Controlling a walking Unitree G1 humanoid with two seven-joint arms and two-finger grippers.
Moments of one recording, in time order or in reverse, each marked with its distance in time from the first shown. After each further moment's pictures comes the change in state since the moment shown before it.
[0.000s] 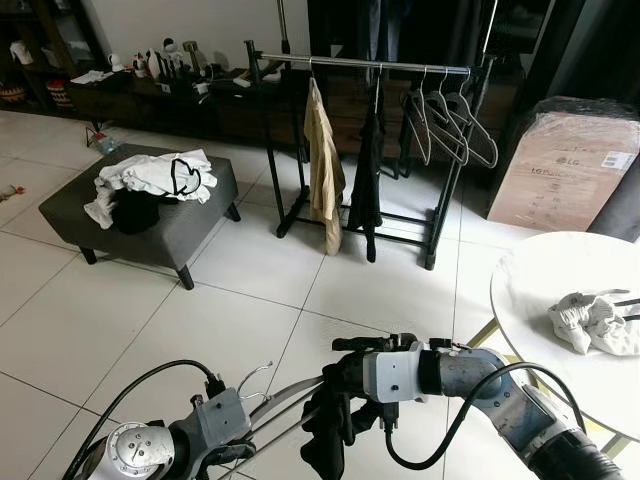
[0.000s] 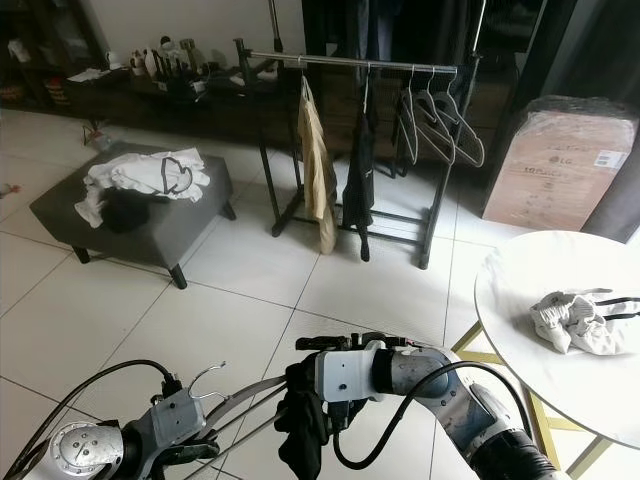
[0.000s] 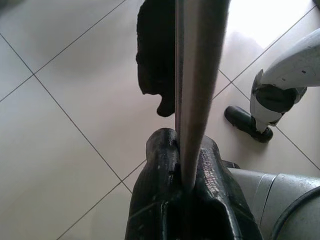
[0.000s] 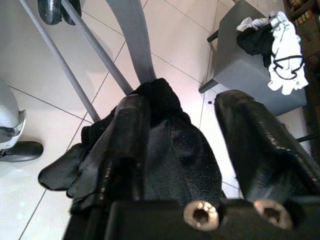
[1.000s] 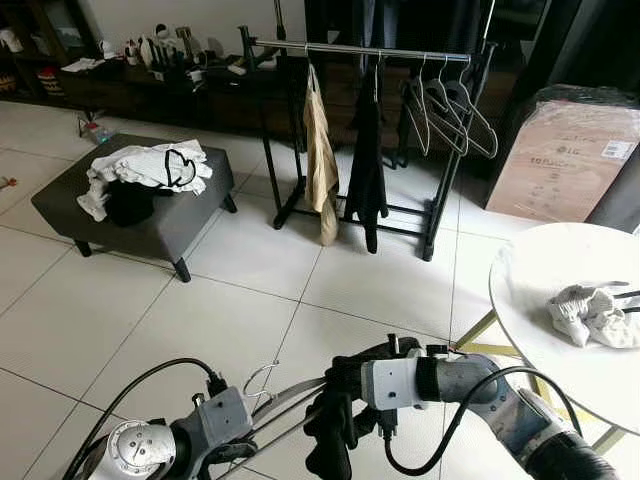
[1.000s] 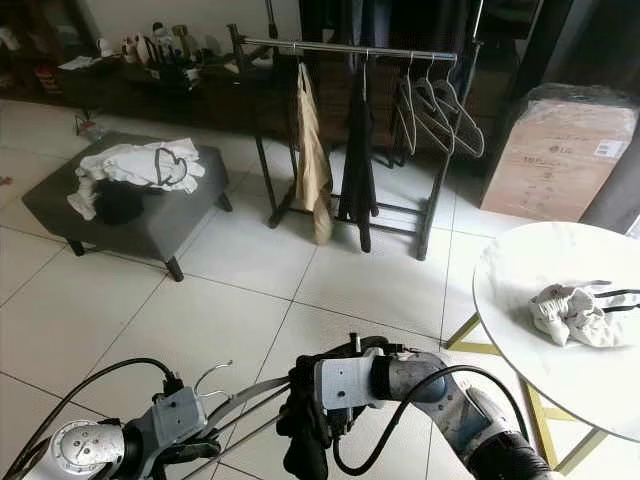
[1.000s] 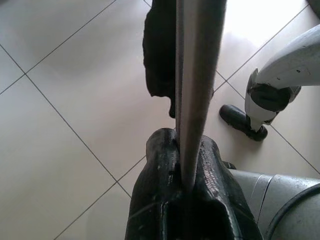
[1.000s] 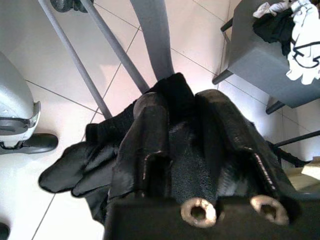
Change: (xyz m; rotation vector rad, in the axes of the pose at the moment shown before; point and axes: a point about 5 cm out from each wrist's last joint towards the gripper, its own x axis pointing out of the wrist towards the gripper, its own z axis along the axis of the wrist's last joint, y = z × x) left arm -0.001 0.000 0.004 0.008 -0.004 -0.002; right arm 0.004 0.006 -0.005 0.011 0.023 0.038
